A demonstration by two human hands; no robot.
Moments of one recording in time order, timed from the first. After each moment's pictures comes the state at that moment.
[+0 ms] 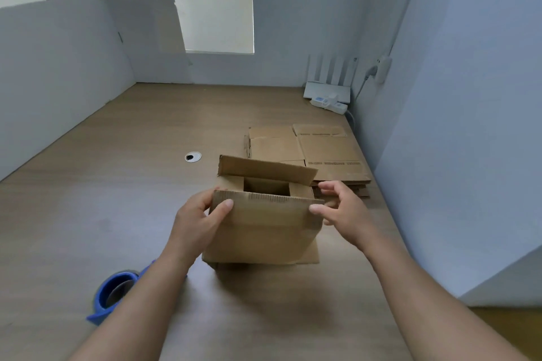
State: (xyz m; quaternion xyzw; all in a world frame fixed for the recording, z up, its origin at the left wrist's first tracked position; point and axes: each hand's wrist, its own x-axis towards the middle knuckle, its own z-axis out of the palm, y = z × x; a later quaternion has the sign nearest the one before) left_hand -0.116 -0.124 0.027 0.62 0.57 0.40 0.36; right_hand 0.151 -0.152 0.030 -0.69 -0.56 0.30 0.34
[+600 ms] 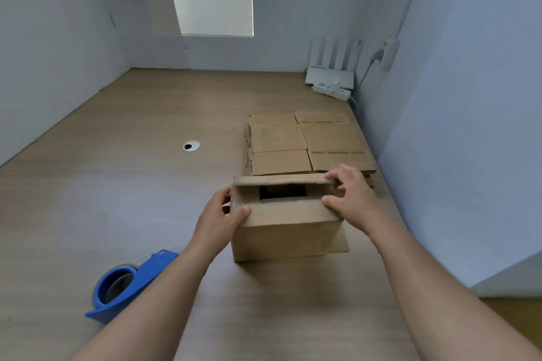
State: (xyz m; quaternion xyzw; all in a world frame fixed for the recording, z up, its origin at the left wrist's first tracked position) left_hand -0.090 -0.113 -0.003 0.56 0.60 0.32 0.46; right_hand 0.167 -0.130 0.020 -0.72 -0.61 0.22 0.24
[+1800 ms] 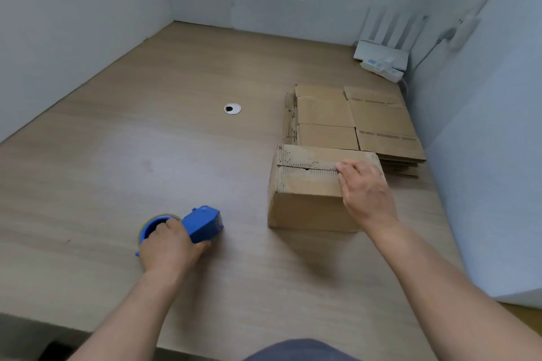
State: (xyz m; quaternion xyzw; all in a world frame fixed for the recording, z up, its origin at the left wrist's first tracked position) left_hand -0.221 -0.172 -0.069 0.54 0.83 -0.04 0.12; right_hand 0.095 -0.129 -0.020 -0.64 -0.72 -0.09 0.24
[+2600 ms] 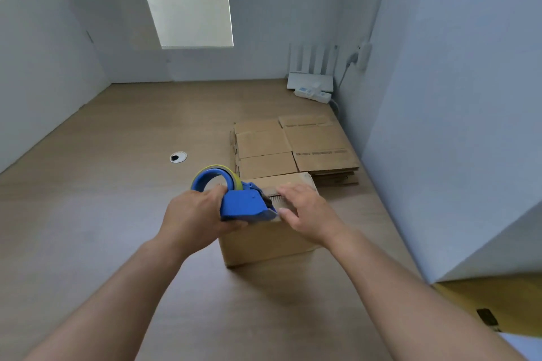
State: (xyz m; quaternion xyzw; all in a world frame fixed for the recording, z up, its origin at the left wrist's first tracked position) left_hand -0.105 -0.114 0.053 0.84 0.53 0.07 -0.01; right_hand 0.116 -0.144 0.013 -0.63 -0.74 0.14 0.18
